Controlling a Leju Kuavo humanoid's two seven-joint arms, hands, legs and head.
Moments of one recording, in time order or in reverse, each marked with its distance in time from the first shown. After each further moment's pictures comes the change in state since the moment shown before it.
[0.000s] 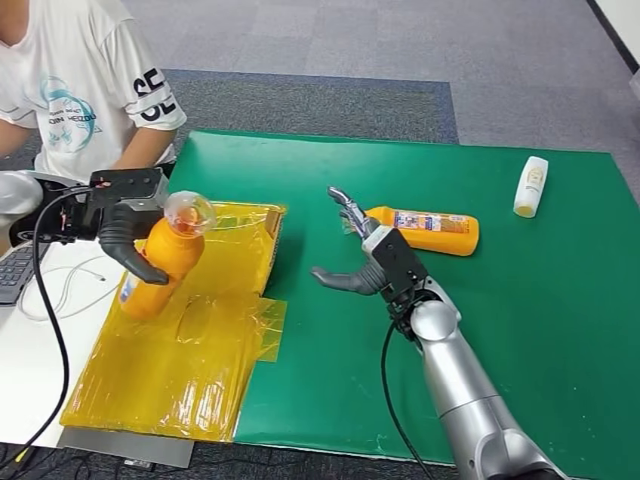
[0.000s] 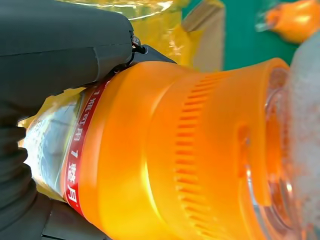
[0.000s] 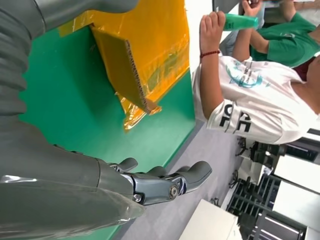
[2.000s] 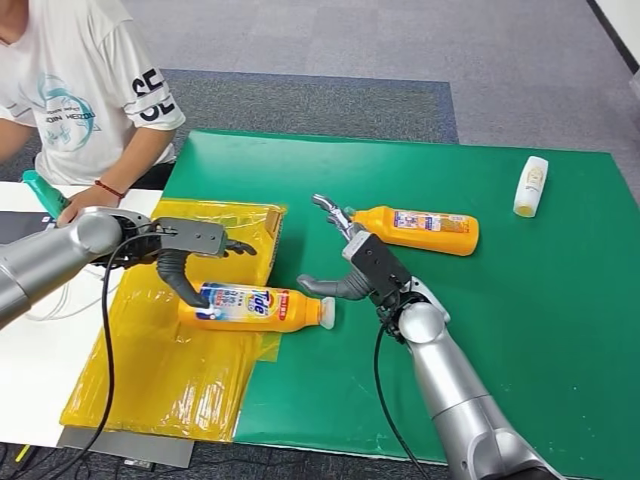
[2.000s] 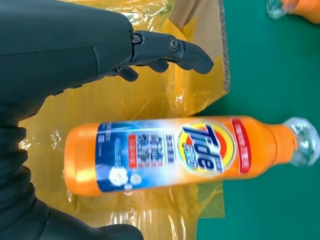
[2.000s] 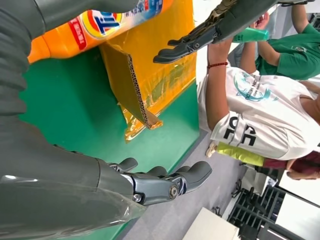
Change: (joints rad) left arm 0.077 -0.186 -0.108 0.184 -0.355 0.222 -0.251; right arm -0.003 0.020 0.027 0.026 0.046 -0.007 0.006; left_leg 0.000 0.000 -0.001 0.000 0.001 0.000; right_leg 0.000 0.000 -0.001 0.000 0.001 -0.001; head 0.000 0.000
